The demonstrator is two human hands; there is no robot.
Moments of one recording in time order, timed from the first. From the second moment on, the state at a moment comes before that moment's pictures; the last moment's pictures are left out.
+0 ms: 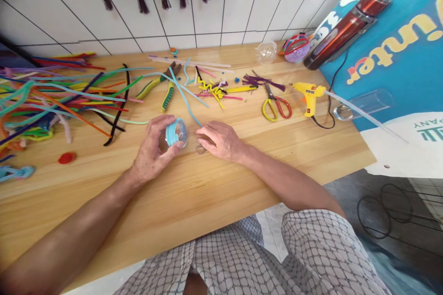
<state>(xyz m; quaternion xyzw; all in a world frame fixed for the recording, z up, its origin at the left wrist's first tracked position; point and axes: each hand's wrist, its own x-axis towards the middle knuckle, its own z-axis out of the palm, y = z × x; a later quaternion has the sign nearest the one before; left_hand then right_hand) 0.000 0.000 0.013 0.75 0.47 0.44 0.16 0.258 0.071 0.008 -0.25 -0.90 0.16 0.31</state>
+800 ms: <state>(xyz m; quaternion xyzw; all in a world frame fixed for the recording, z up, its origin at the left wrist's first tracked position) -0.003 -0.003 0.019 0.74 0.46 0.44 0.20 0.267 0.085 0.012 -0.37 -0.83 0.18 0.38</state>
